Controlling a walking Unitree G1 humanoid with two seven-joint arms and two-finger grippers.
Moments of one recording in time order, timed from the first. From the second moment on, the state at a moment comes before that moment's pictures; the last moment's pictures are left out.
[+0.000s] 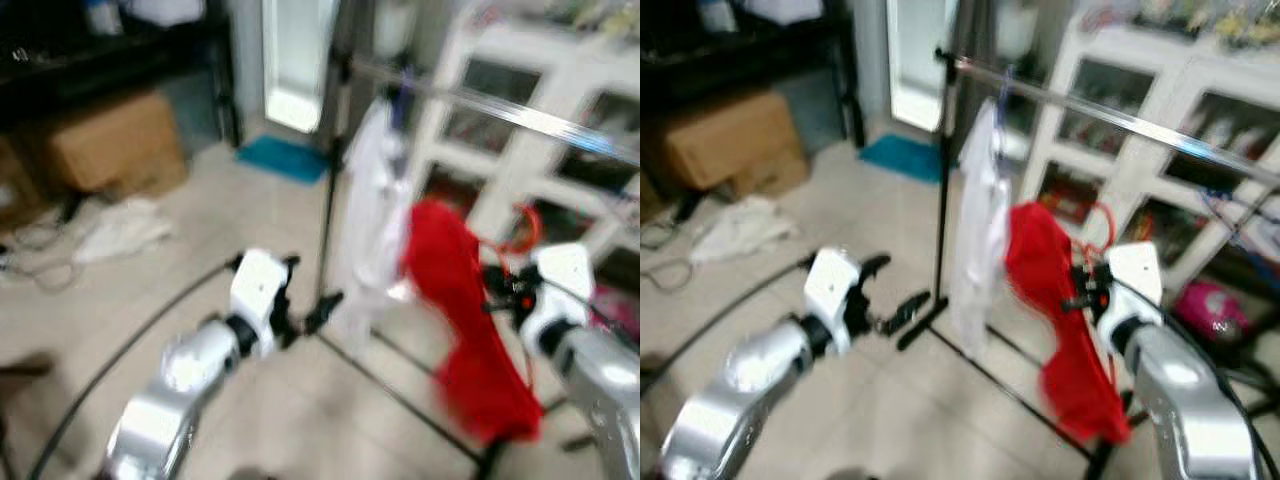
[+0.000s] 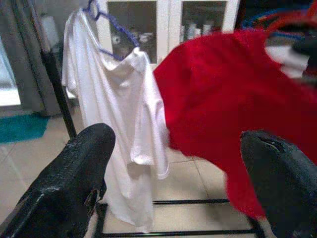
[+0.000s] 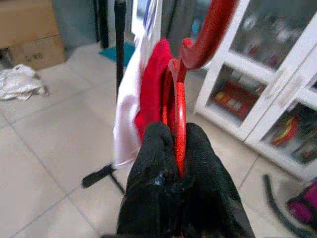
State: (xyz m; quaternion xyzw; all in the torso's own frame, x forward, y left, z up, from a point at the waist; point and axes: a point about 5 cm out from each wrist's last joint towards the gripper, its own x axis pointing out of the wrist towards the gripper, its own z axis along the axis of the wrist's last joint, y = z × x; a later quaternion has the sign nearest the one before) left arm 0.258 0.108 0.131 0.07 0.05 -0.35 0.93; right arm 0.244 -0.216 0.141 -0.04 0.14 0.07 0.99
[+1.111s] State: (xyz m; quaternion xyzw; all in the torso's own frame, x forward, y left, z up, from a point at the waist) left arm 0.322 0.021 0.141 0.06 -0.01 -0.49 0.87; right arm 0.240 -0.155 0.166 0.04 0.10 0.22 0.97
